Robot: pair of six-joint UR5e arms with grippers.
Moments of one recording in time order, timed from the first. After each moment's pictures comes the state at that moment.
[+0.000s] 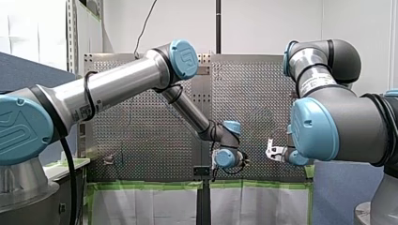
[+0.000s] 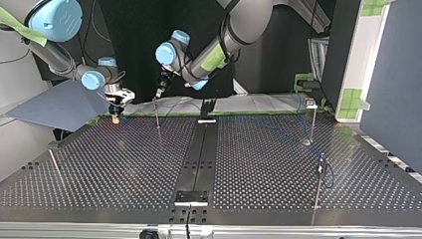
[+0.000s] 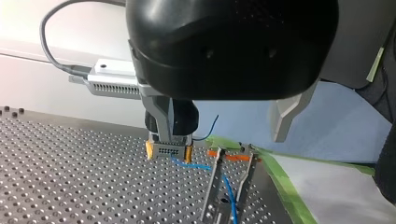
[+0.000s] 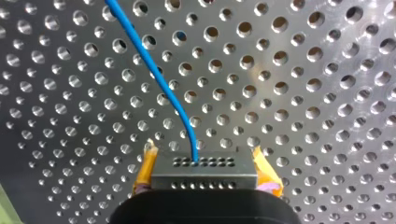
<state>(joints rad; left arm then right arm) -0.82 -2.69 -1.15 -2.65 -1.87 -1.63 1.65 -0.53 1.43 -0.78 1.31 1.68</state>
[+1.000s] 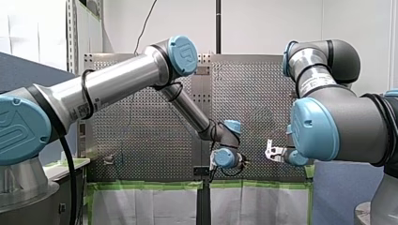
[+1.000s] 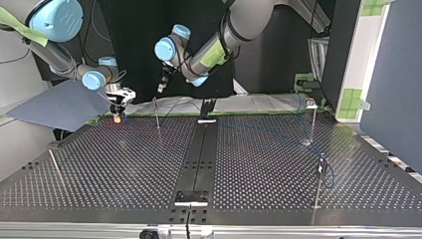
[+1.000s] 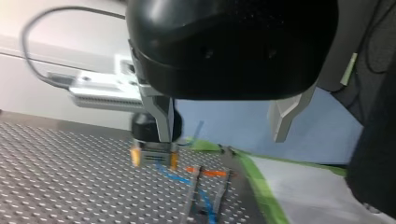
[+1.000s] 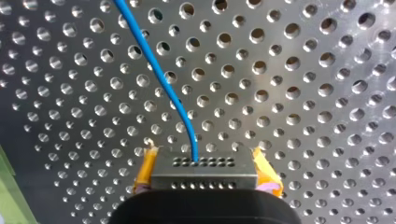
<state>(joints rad) -0.83 -2.65 -1.21 -2.68 -1.90 -1.62 1.65 -0.53 1.43 -0.75 1.31 1.69</state>
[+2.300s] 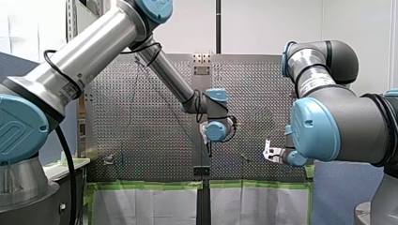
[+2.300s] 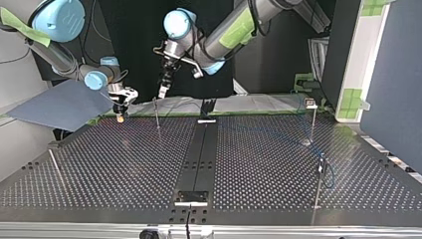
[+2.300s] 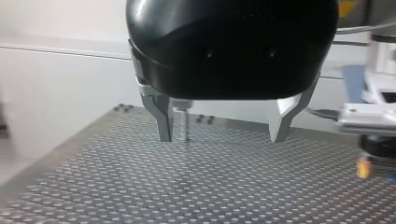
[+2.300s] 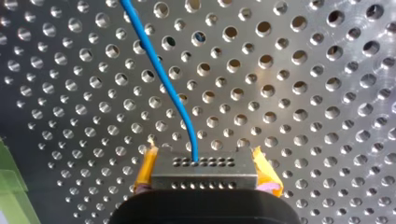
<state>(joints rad) -0.85 -2.27 -1.59 -2.31 -2.02 -1.76 1.66 -0.53 1.43 -0.75 1.29 1.69</state>
